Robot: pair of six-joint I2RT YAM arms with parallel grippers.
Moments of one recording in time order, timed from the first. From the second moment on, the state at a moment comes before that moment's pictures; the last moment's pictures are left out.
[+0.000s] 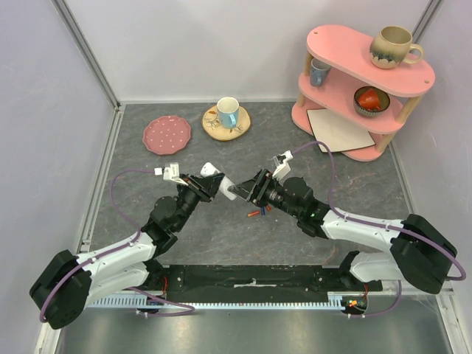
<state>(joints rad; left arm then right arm) -0.74 0.94 0.24 0.83 -0.23 -0.76 0.88 1.27 0.55 0.58 -0.04 1.11</state>
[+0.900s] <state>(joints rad) -0.74 0.95 0.24 0.84 -0.27 -0.75 0.87 1.31 0.58 0.58 -0.07 1.12</state>
